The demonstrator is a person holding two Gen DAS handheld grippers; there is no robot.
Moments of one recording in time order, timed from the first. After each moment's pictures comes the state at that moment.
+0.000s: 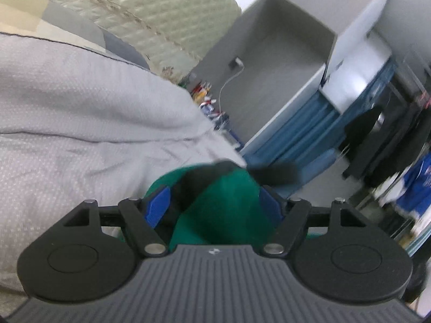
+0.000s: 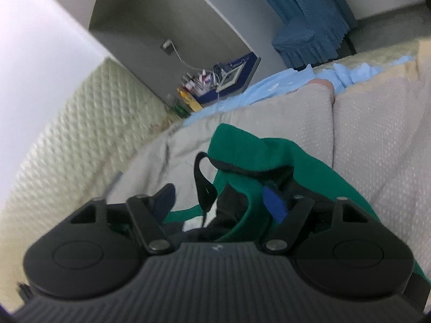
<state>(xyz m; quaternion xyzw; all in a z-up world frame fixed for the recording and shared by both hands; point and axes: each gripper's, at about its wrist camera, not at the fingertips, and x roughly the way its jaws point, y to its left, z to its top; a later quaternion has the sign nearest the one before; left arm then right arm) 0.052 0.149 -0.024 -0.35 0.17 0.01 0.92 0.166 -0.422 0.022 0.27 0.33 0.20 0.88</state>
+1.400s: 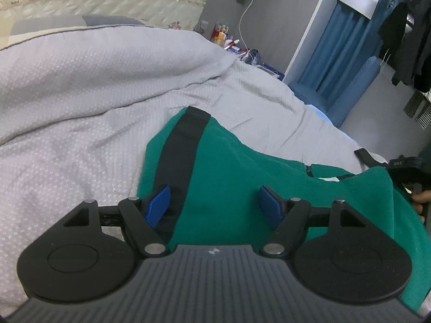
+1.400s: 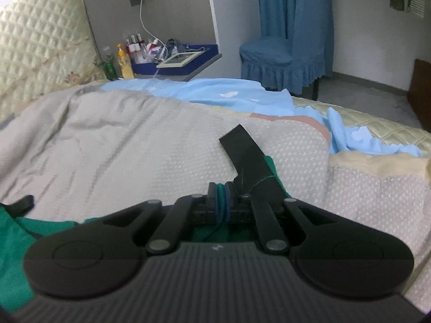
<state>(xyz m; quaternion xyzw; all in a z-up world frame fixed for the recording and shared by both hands) 0.113 0.105 -0.069 -0.18 0.31 0.06 0.93 0.291 -0.365 -0.023 0.06 0.35 0.10 0.93</state>
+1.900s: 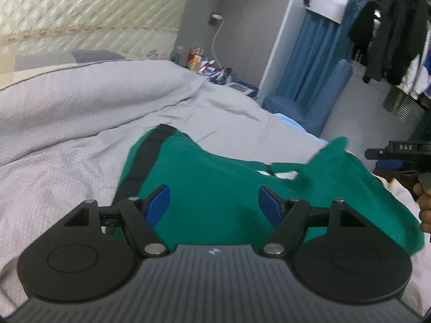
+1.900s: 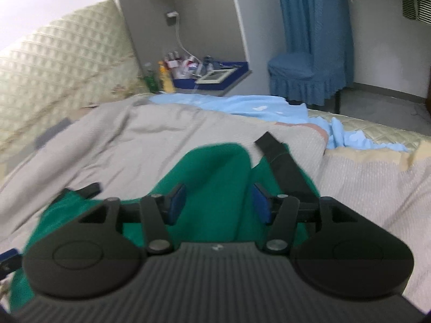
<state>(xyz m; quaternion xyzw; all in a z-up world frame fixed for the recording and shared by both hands) 0.037 0.055 -0.025 -0.14 0.26 0.03 0.95 0.171 -0.373 0.044 0.08 0.32 0.17 0.93</state>
